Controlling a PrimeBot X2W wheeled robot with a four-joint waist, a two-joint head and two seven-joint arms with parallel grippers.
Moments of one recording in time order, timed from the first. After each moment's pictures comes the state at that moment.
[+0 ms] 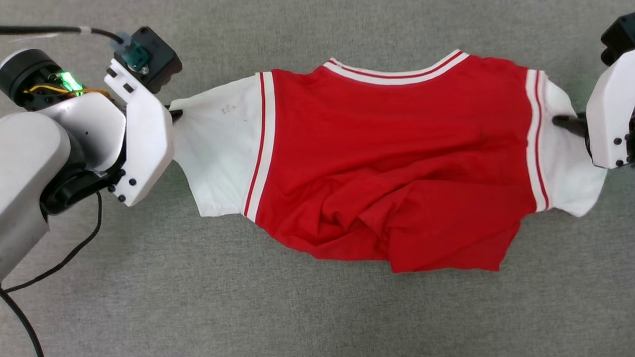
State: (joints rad) left arm -1.21 0.85 -1.19 0.18 -0.93 -0.13 0.54; right arm -0.90 -0.62 0.57 0.49 0.87 0.13 0.82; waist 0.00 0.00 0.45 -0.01
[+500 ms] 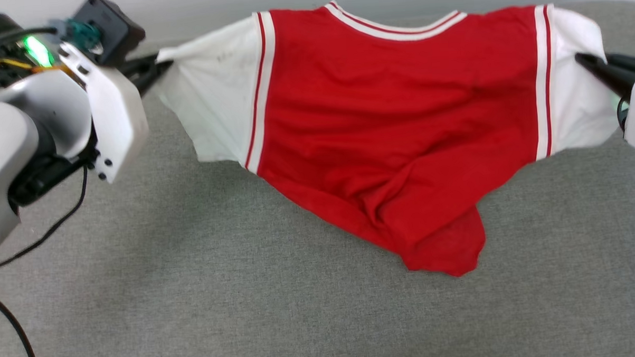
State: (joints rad) left arm -1.22 0.90 -1.14 0.14 -0.88 -0.12 0.29; right arm -0.88 -0.76 0.59 0.30 0.90 0.13 0.48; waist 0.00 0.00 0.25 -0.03
